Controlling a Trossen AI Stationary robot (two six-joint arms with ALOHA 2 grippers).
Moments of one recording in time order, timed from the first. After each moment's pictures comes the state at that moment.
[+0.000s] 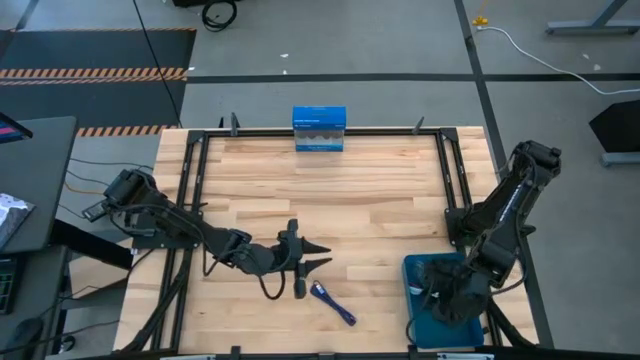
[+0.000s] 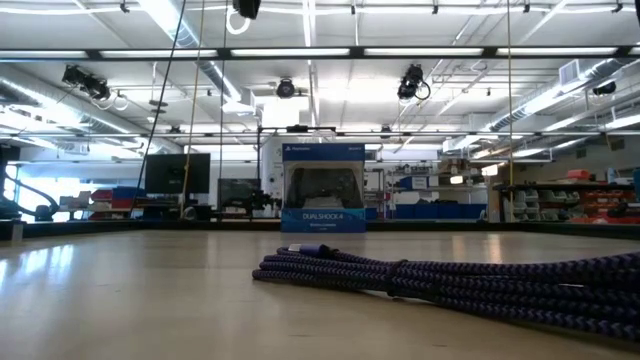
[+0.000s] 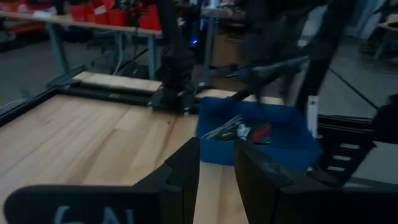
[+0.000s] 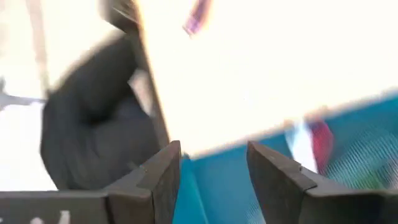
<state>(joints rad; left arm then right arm) -0.49 1.58 0.99 0.42 -0.61 -0.22 0.99 1.26 0.93 -0.71 0.24 1.36</state>
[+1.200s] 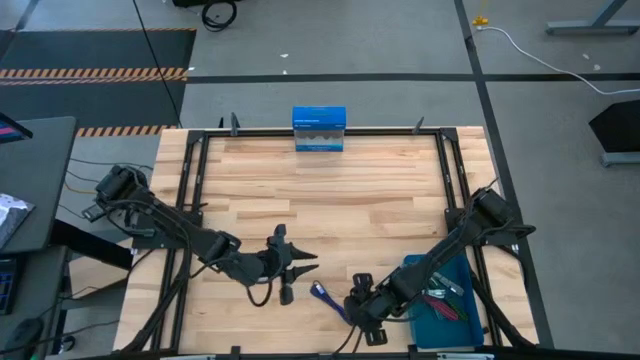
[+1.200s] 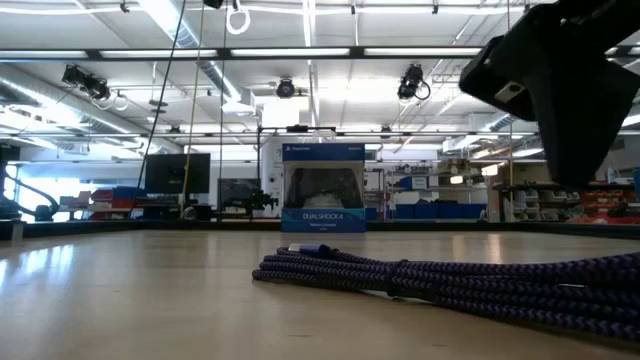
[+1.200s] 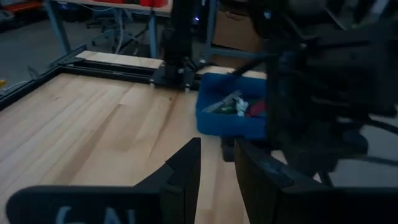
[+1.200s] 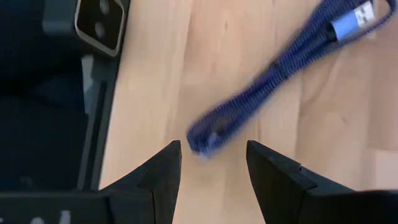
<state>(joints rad) -0.55 1.49 0.99 0.19 -0.66 -0.31 0.65 1.94 1.31 -0.47 0.08 0.53</state>
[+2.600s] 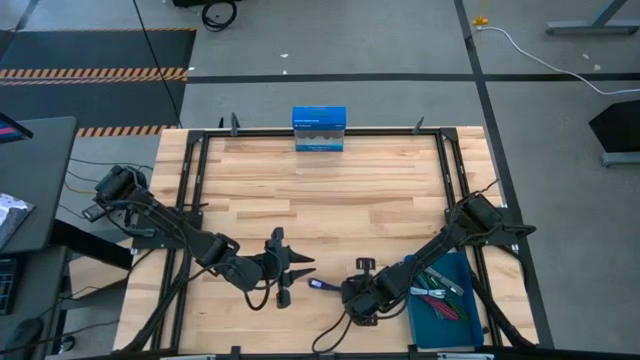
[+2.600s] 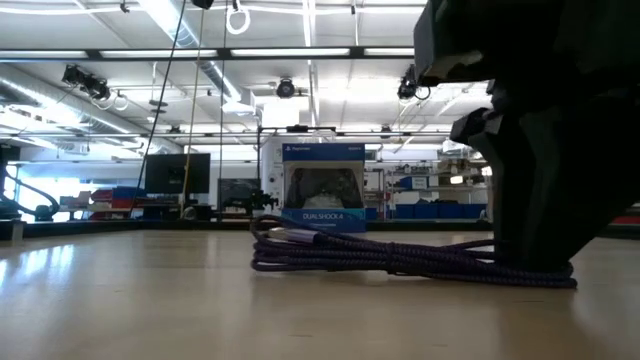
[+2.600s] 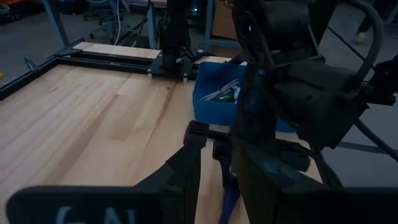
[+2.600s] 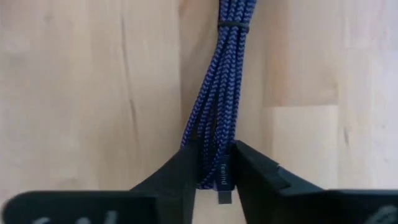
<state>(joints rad) -0.59 1.49 0.99 0.15 -0.67 -0.34 0.59 2.04 1.32 -0.64 0.23 0.60</state>
